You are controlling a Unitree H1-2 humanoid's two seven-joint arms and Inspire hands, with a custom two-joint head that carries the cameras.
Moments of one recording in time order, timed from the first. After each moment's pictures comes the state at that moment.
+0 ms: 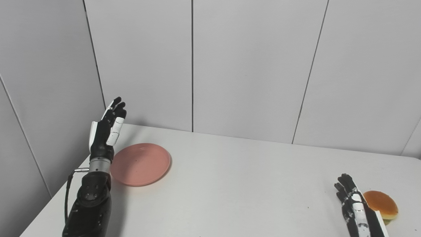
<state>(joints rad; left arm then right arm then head) -0.55 0.35 0.28 0.60 -0.05 -0.32 0.08 -0.20 -0.12 -0.13 0.22 0.24 -0.21 0.17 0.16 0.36</state>
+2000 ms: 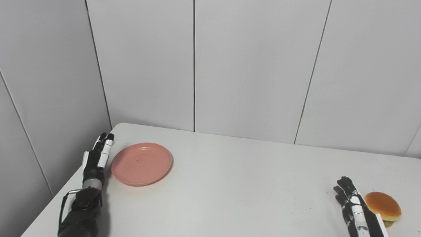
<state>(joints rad) -0.71 0.40 0.22 1.26 -0.15 -0.47 0.03 -0.16 -0.12 -0.13 0.17 0.22 -0.18 0.15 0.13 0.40</state>
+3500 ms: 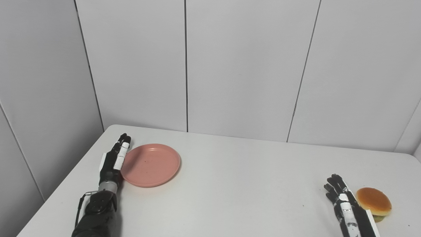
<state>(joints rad) -0.70 0.32 0.18 1.19 -0.19 -0.47 -0.03 -0.16 -0.11 -0.12 0.17 0.19 -0.18 0.13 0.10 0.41</state>
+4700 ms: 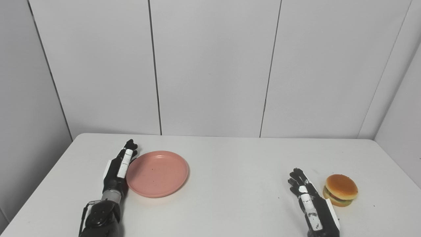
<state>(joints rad) -0.67 0.18 0.15 1.02 -0.19 -0.39 -0.10 -0.14 -0.05 -0.07 0.12 0.11 -0.15 0.07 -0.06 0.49</state>
